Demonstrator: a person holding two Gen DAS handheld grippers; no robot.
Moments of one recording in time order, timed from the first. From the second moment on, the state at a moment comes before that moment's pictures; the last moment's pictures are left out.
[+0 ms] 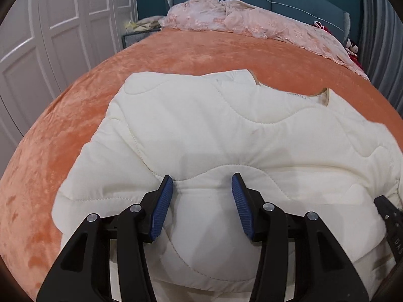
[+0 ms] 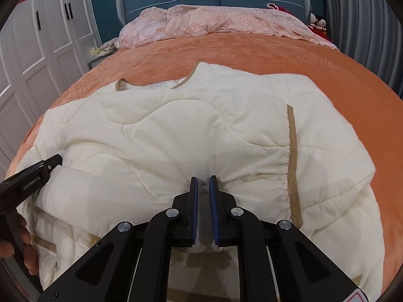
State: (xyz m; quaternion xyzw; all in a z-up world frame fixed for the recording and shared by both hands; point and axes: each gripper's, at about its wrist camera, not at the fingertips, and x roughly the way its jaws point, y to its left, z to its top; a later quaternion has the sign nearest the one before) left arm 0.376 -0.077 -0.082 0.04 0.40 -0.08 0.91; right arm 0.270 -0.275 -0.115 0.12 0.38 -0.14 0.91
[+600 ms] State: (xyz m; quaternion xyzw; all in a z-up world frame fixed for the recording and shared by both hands) left arm 0.372 -0.083 -0.080 0.07 0.40 -0.07 0.91; right arm 0.274 -0.263 -0.110 0.07 0.39 -0.16 0.90
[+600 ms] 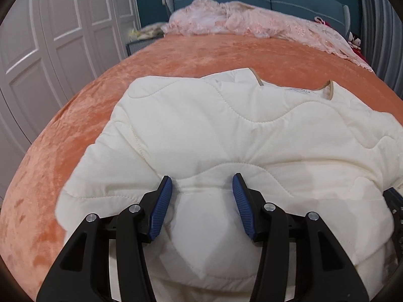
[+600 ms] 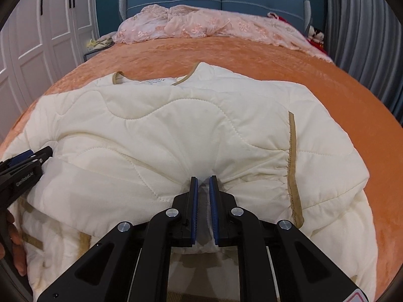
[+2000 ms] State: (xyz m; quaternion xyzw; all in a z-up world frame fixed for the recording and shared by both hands) left arm 0.530 -0.046 -0.102 -0.02 0.41 -0.09 0.91; right arm 0.484 -0.244 -0.115 0.19 0.38 -0.08 0.90
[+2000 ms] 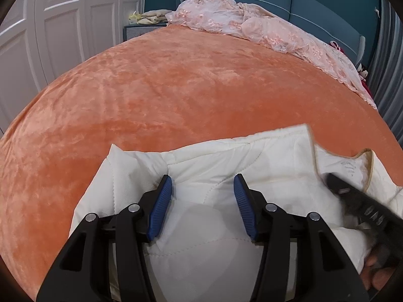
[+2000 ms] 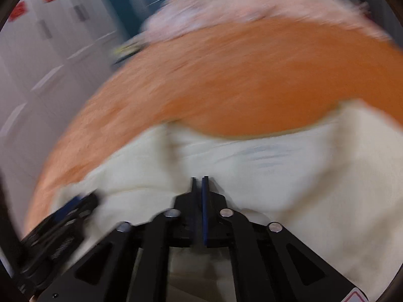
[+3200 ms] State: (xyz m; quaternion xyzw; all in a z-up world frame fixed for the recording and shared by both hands) left arm 0.520 -0.163 -0.050 0.00 0.42 -0.15 0.90; right arm 0.382 -0.379 -0.043 0.16 0.30 -0.13 0.93
